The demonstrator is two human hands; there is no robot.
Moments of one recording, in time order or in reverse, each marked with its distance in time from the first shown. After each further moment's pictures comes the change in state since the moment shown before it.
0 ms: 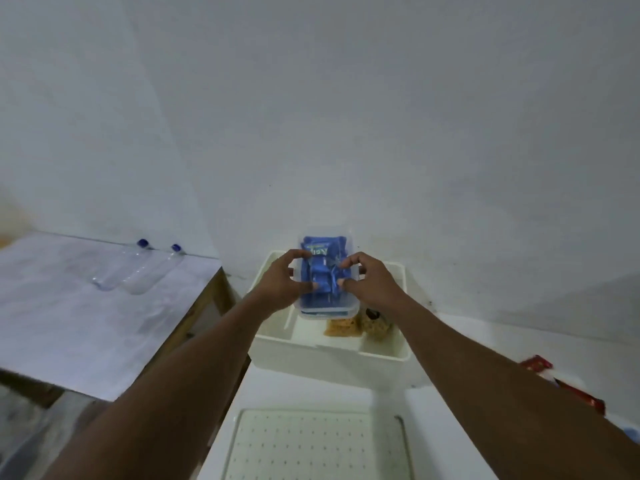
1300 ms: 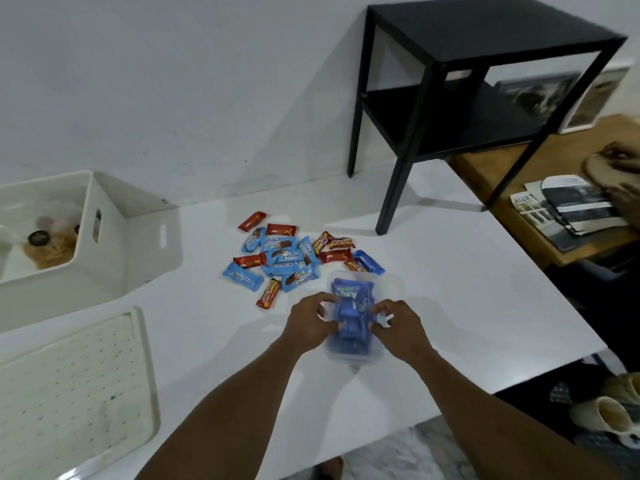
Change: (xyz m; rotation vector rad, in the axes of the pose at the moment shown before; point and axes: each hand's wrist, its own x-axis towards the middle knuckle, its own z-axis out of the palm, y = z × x) left_hand -0.252 0.058 0.600 0.191 -0.597 0.055; right_hand -0.479 0.341 -0.346 -0.198 0.398 0.655
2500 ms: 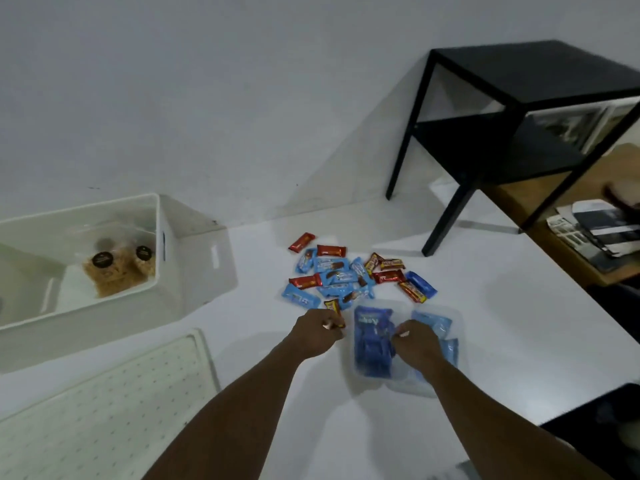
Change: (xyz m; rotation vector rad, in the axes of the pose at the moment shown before) left_hand -0.003 -0.065 -0.139 -0.034 -0.132 -0.097; right_hand 0.000 -0.102 0.089 -0.184 0.003 0.284
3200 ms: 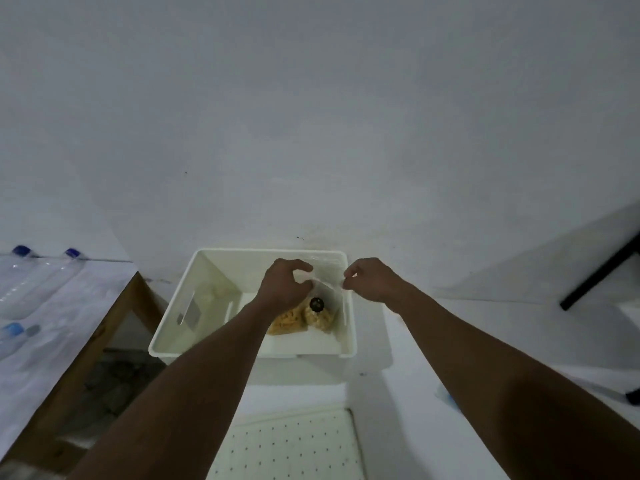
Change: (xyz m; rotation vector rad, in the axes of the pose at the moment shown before) left_hand -0.048 -0.109 -0.430 0.106 0.653 0.004; right_hand -0.059 -0.494 0.128 -0.063 -0.268 -0.632
